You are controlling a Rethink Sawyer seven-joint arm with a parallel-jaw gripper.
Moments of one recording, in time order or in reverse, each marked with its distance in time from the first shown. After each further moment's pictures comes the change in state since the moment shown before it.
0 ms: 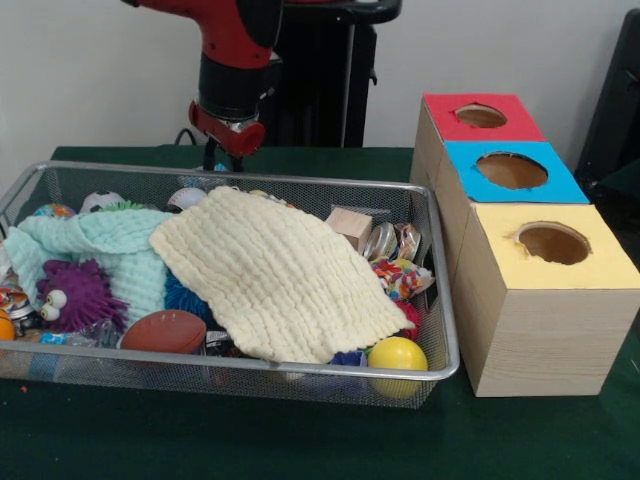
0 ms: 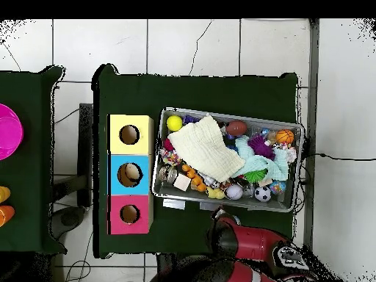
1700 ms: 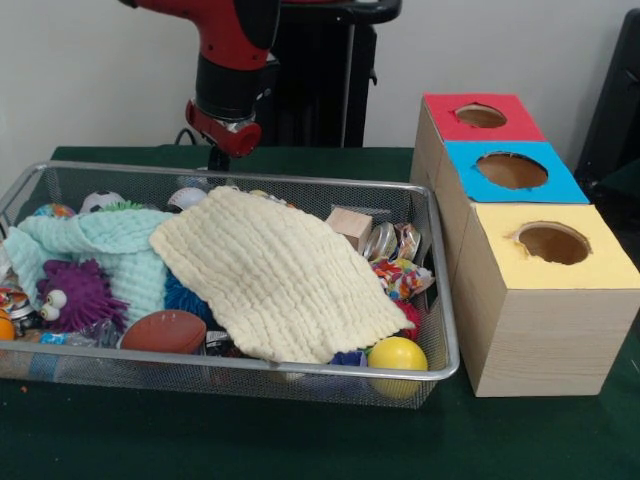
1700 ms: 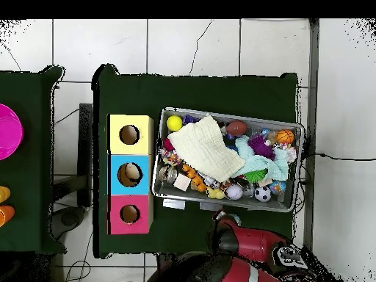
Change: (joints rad) arm 0.003 0.010 -0.018 -0.003 -0.006 -0.013 0.000
